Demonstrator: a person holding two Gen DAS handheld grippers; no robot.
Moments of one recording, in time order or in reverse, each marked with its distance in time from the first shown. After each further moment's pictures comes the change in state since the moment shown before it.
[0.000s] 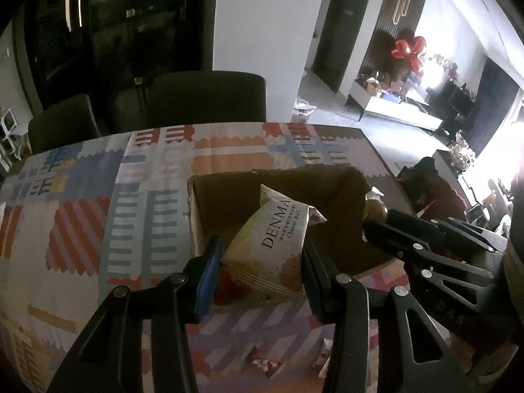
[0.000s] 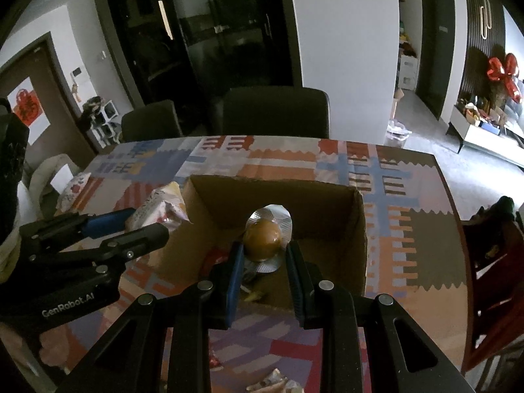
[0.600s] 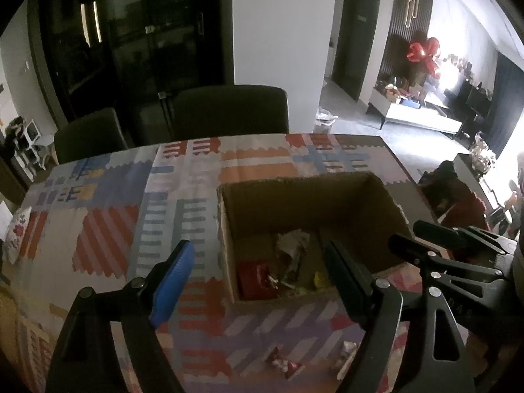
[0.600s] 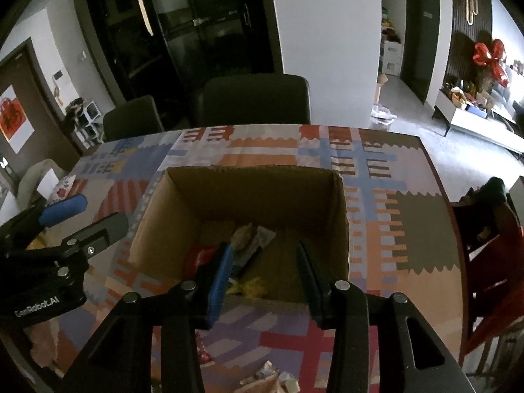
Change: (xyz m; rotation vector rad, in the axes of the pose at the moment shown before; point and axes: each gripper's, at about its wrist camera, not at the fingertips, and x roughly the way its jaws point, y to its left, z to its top) left arm -0.022 0.001 -0.013 0.011 -0.058 0.115; right arm -0.006 -0.009 -0.012 0.059 0.036 -0.055
